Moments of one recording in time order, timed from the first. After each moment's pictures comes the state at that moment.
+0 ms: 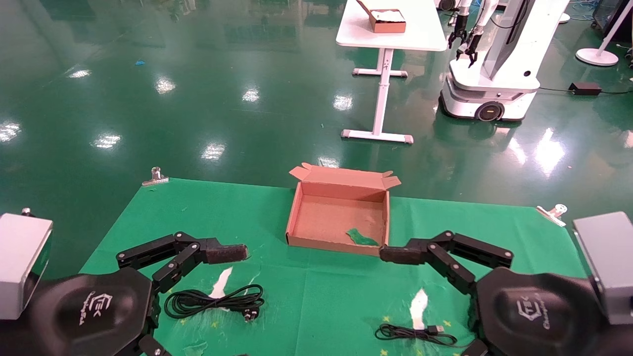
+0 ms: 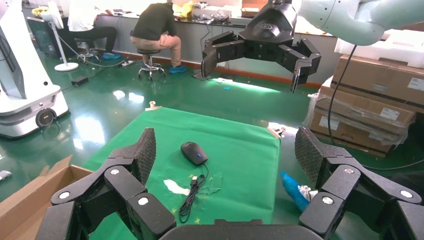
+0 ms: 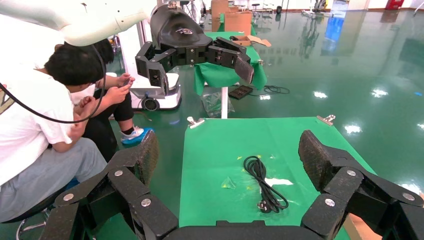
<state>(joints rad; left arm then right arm) -1.08 0.61 0.28 -1.28 0.74 1.49 -0.19 1.08 -0.61 -0.28 1.28 -0.73 -1.49 0.19</state>
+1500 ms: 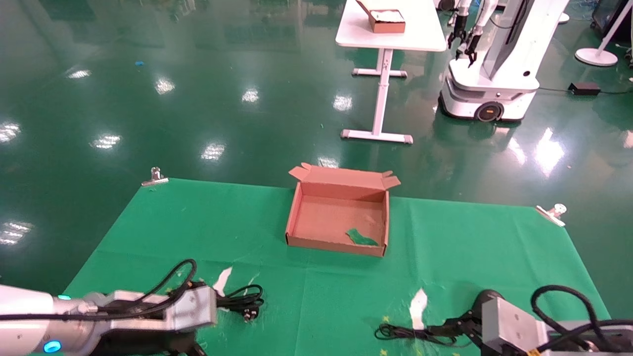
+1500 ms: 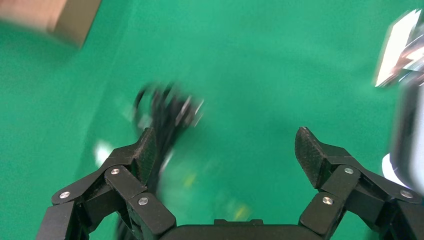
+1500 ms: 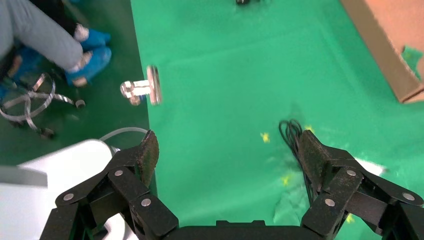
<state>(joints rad) -1.31 0.83 0.65 -1.30 1.81 1.28 -0.42 1.09 -0.54 -0.46 1.33 -1.22 -1.39 0.33</state>
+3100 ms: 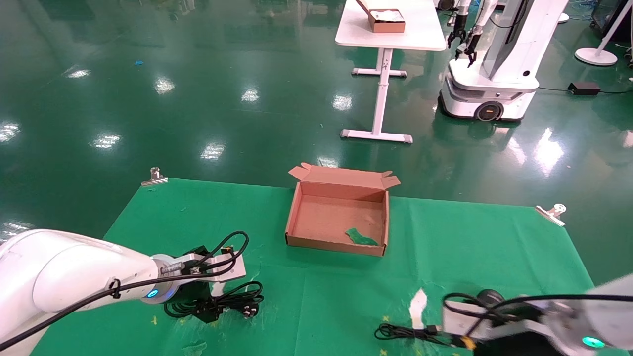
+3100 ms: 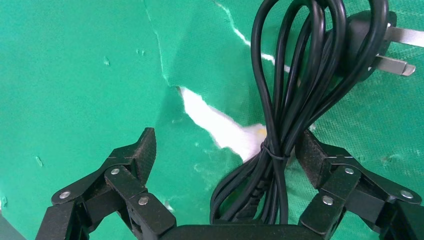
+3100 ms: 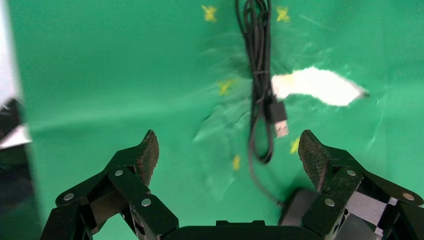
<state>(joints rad) -1.42 1.14 0.82 -0.99 2.36 1.12 -0.63 1.37 -0.84 -0.71 1.11 -1.84 -1.40 0.37</state>
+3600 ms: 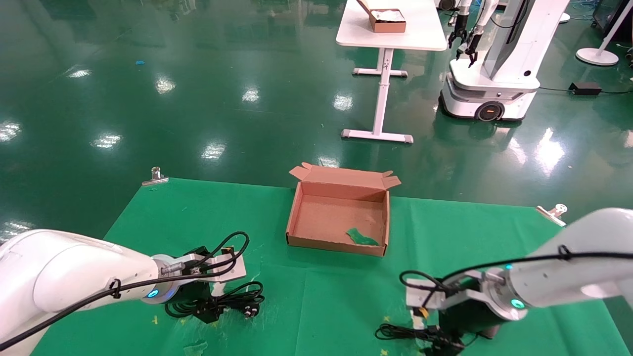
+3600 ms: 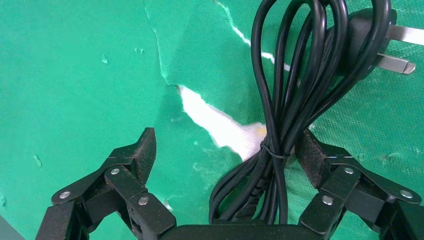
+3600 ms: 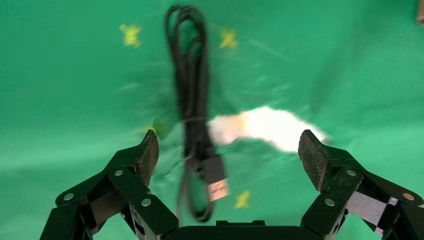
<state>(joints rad) -1.42 1.14 0.82 -0.99 2.36 1.12 -0.63 1.50 -1.09 -0.78 0.70 -1.97 -1.28 0.20</state>
